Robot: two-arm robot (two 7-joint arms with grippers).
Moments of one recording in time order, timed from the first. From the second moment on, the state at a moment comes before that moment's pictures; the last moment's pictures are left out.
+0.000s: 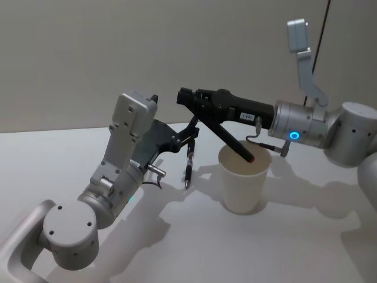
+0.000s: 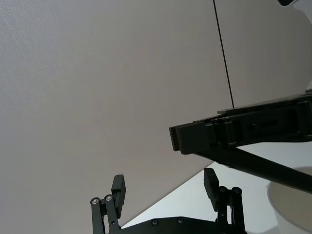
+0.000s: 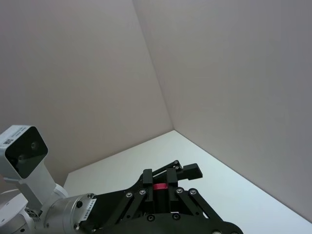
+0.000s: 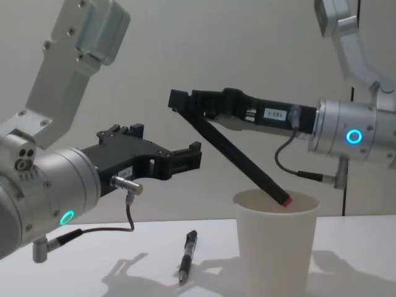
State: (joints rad) left arm -0.24 0.38 0.45 -1.63 -0.20 0.01 -0.01; right arm 0.73 0.12 -0.39 -0.92 0.60 0.22 1.13
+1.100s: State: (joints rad) left arm -0.24 0.38 0.45 -1.63 -0.20 0.01 -0.01; right arm 0.69 0.16 -0.39 -1.04 0.60 0.23 1.09
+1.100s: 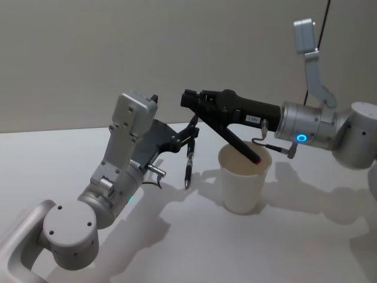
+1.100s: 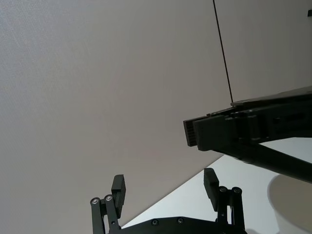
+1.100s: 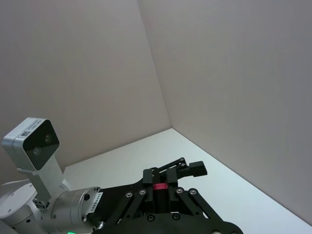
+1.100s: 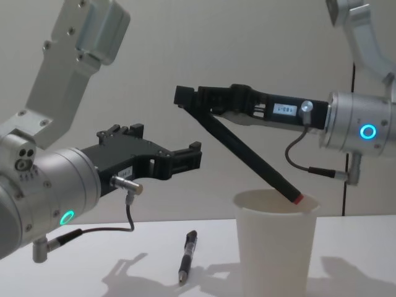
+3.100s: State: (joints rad) left arm -0.24 0.38 0.45 -1.63 -0.20 0.01 -0.01; right arm 0.67 0.20 -0.41 -1.07 0.54 0.23 1.04
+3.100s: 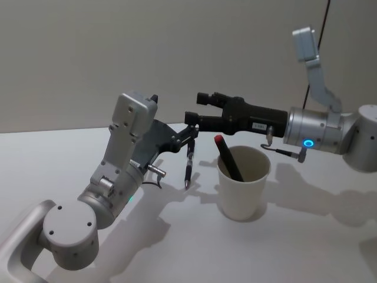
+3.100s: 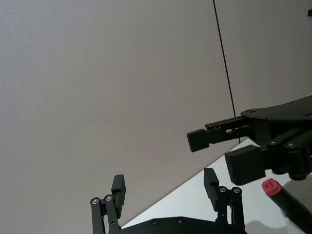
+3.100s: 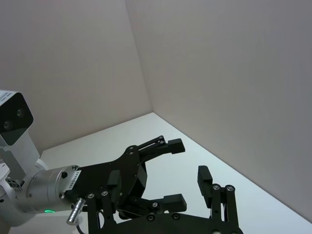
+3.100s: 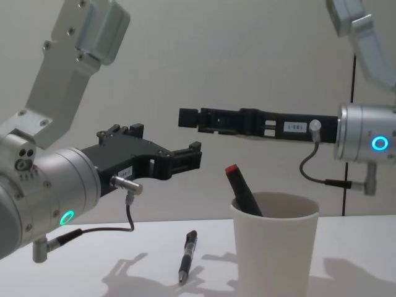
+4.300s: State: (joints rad) left arm -0.24 0.38 0.45 -1.63 -0.20 0.01 -0.01; right arm 0.44 0.38 -0.32 -1.39 0.60 0.10 0.61
